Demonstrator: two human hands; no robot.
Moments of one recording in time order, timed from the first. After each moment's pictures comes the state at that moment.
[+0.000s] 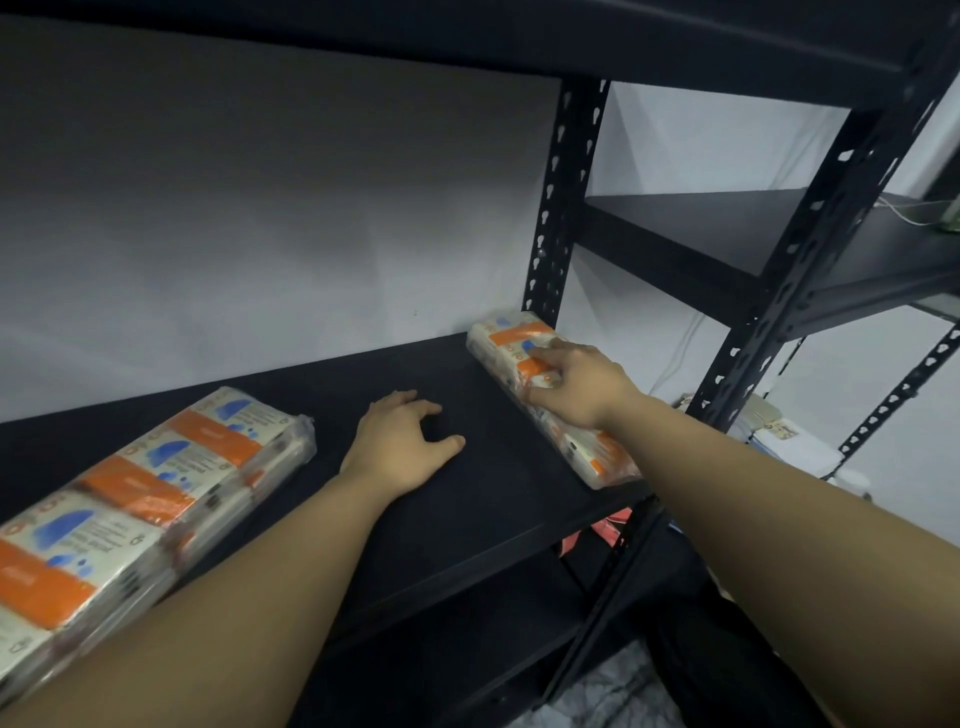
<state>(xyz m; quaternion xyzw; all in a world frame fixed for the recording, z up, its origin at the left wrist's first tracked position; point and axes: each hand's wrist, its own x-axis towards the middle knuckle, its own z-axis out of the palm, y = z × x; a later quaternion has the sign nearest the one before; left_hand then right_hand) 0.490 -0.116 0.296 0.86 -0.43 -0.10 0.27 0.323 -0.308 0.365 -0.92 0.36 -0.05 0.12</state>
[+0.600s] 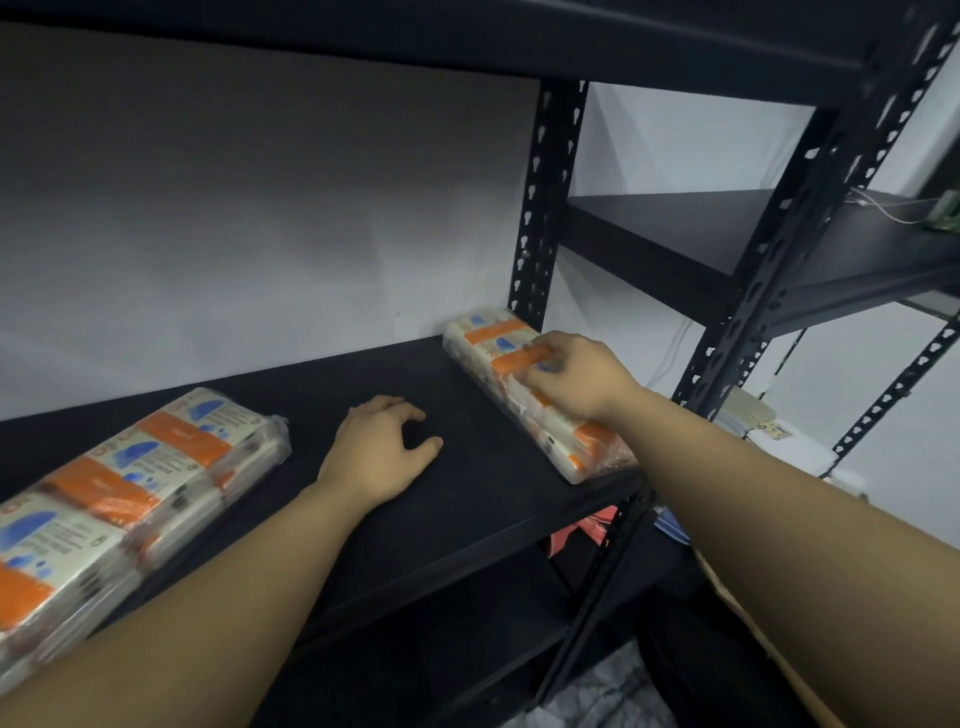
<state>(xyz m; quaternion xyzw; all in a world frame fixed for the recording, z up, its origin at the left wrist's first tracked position) 0.481 -0.114 0.292 0.85 -0.46 -0.06 0.26 0.302 -0.317 0.378 -0.91 0.35 -0.13 0.19</state>
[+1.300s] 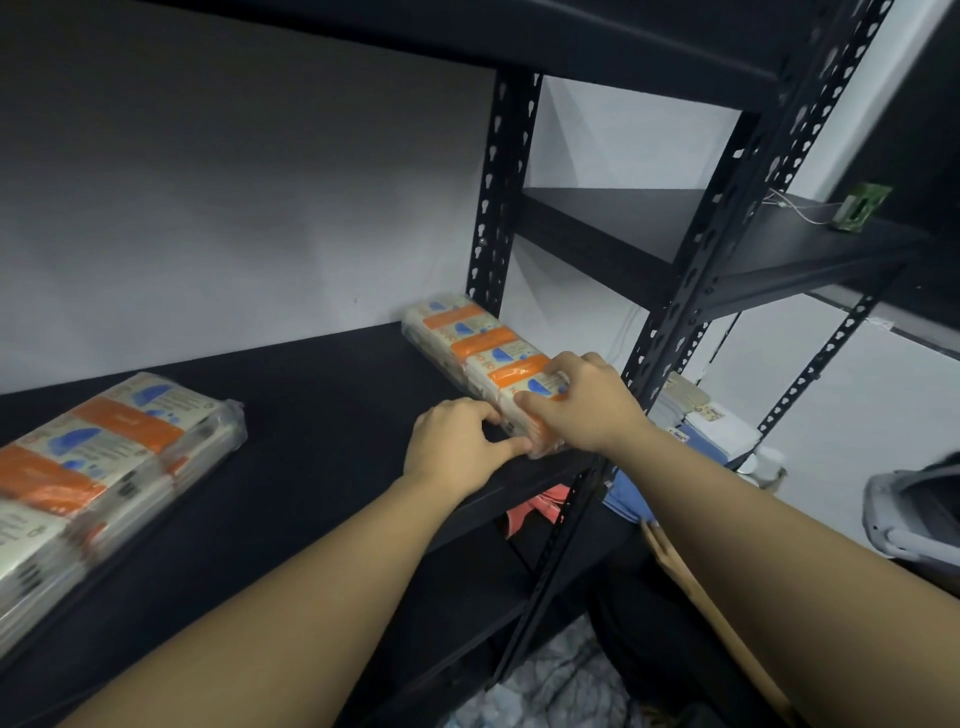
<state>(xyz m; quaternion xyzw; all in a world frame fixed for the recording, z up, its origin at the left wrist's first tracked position) 0.374 -0.170 0.303 0.79 -0.51 -0.06 0.33 0.236 -0.285 0.366 -0.88 0.43 -0.14 0.14</state>
